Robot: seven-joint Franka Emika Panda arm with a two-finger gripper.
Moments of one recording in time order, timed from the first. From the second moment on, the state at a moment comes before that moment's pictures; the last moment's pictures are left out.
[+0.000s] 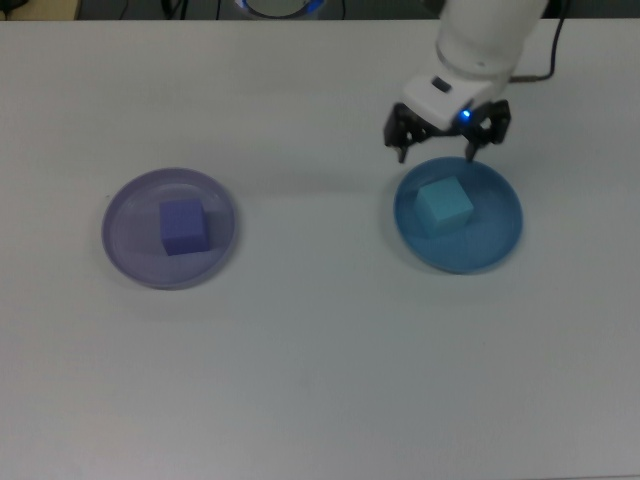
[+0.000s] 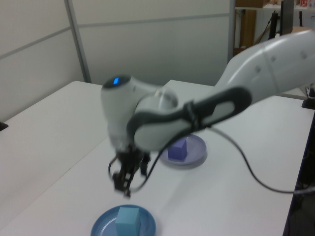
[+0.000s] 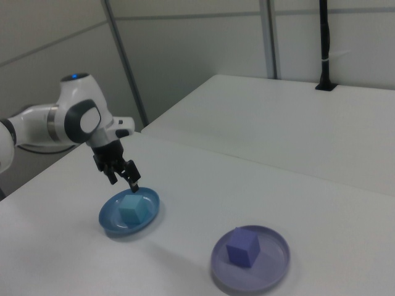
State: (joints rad) arm 0.36 0.24 0.07 -1.68 -0.05 1.94 0.37
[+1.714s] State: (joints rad) arm 0.04 -0.02 0.03 -1.73 -0.05 1.80 0.21
